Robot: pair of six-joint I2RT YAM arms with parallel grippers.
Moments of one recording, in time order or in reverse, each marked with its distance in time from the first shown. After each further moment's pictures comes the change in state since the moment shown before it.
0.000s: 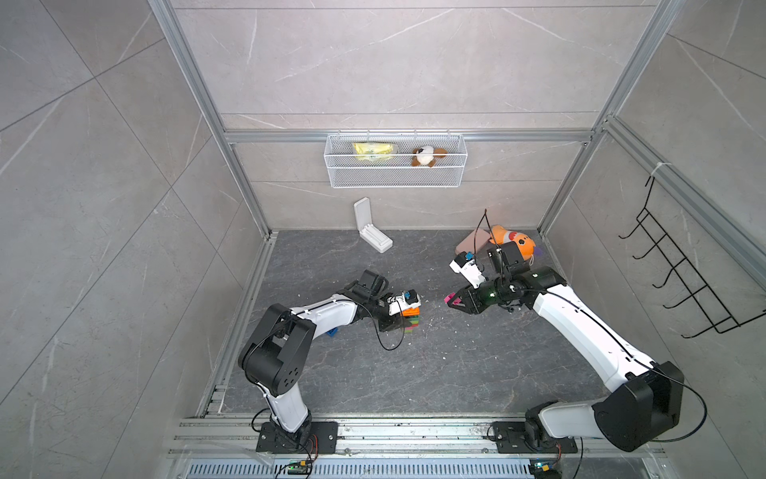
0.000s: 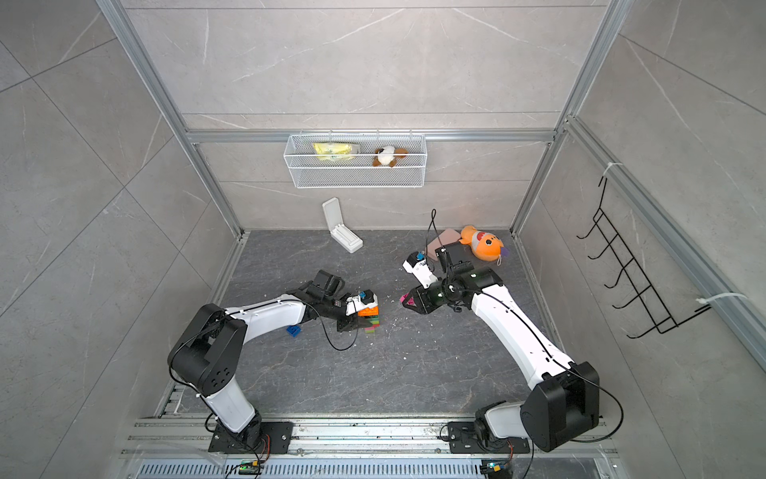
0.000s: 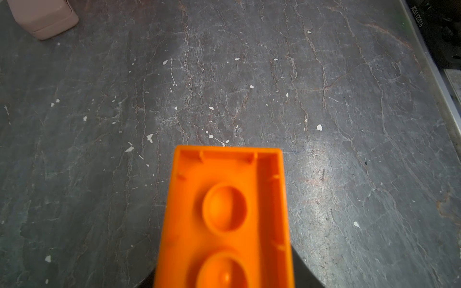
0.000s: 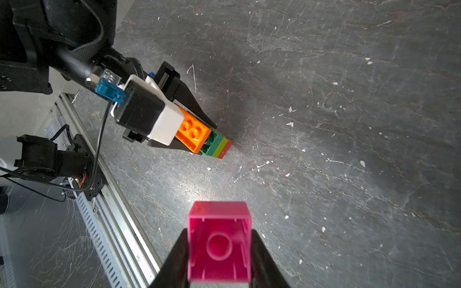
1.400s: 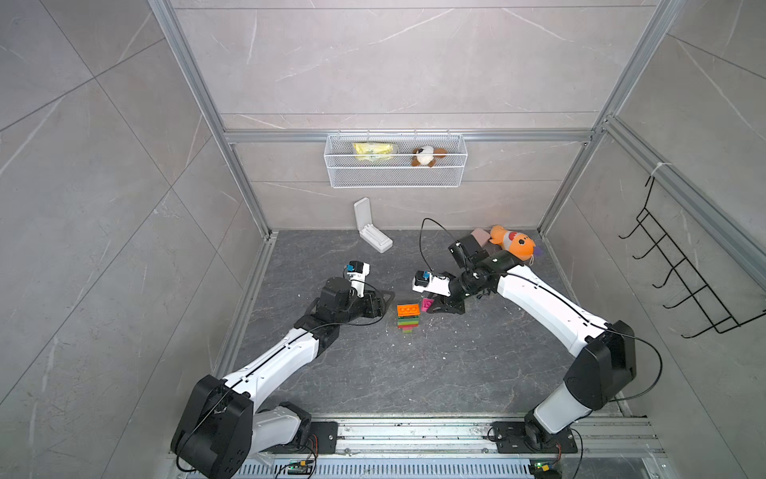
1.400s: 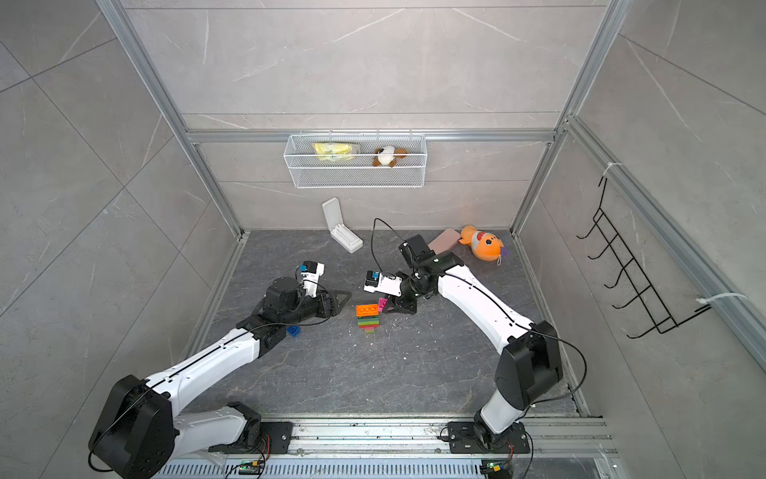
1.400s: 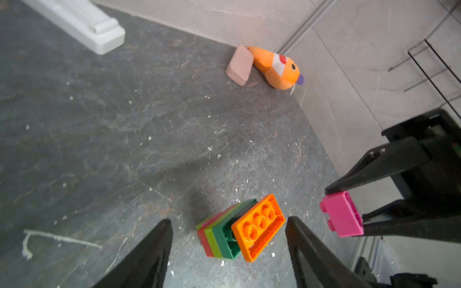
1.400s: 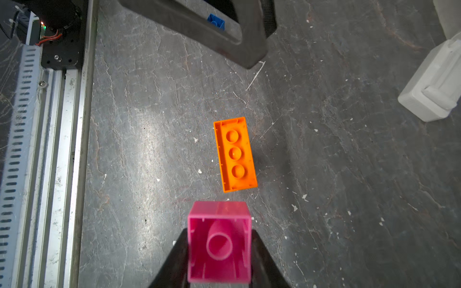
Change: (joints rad) left arm 0.067 -0.518 -0.291 0.254 -0.324 -1.297; right arm 0.172 0.280 0.253 -0.128 0.030 -0.766
